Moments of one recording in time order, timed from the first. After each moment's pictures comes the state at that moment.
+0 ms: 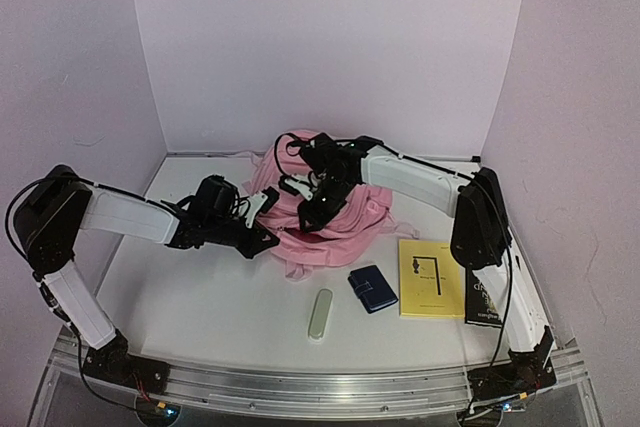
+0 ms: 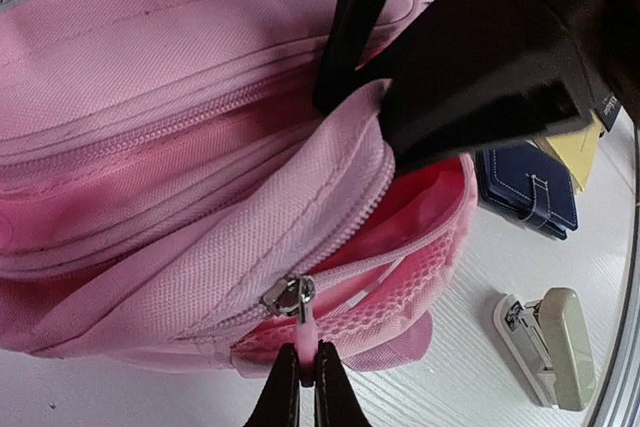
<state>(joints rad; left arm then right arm) -0.66 1.67 0.83 0.16 0.35 -0.05 0.82 2.41 2.26 -0.99 -0.16 -0.12</state>
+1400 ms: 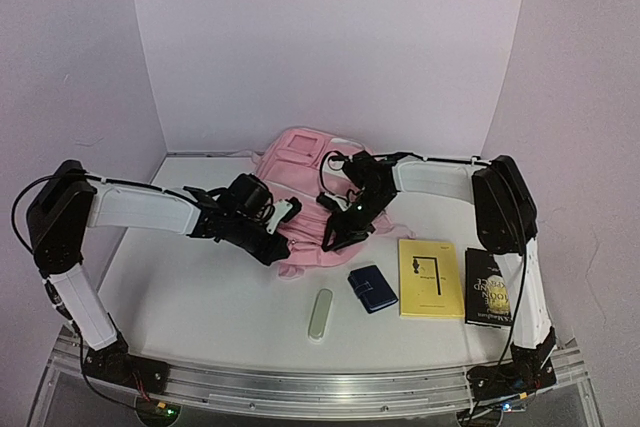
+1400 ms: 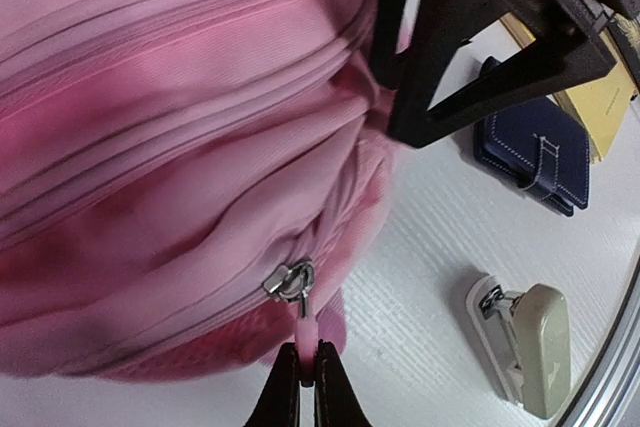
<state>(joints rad) -0.80 1.70 1.04 -0.25 0.18 -0.13 0.66 2.28 1.83 -0.83 -0.57 0.08</state>
